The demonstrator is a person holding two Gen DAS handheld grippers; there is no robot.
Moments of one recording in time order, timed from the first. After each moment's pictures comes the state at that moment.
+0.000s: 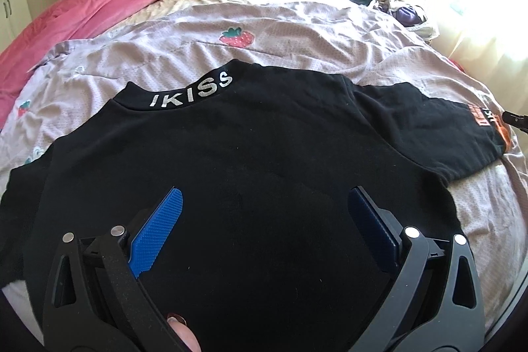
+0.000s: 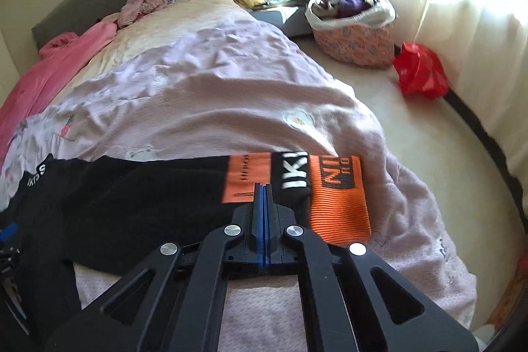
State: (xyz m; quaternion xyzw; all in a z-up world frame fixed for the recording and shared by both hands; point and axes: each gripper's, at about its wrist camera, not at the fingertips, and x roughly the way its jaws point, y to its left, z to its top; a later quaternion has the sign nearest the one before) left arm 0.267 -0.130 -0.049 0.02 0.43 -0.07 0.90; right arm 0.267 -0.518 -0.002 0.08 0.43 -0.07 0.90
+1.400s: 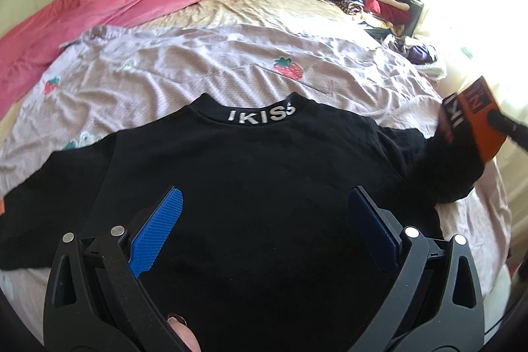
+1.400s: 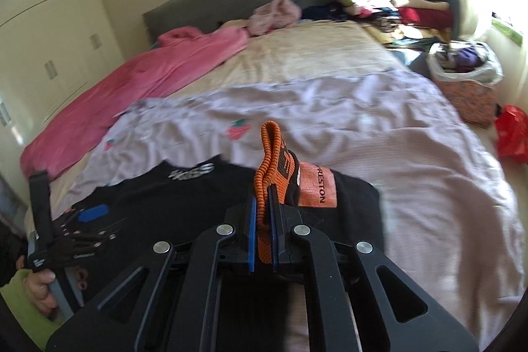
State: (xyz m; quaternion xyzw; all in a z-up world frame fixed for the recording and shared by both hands) left arm 0.245 -0.045 -0.001 -0.06 0.42 -0.04 0.91; right arm 0.254 -0.312 0.089 0.07 0.37 0.18 0.91
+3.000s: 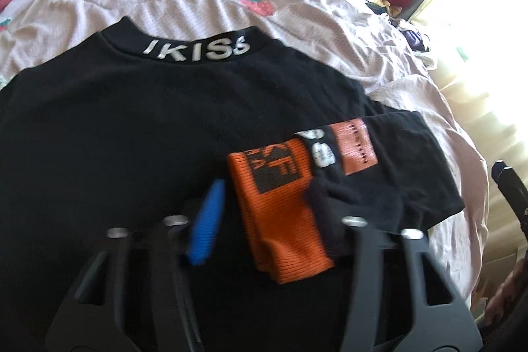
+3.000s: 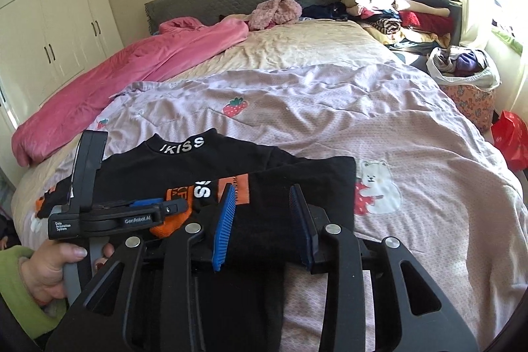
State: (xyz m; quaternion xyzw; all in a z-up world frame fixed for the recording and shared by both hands) left arm 0.295 -0.102 -0.068 -0.13 0.49 -0.09 0.86; right arm 0.235 -0.311 0.048 0.04 0.36 0.16 0.92
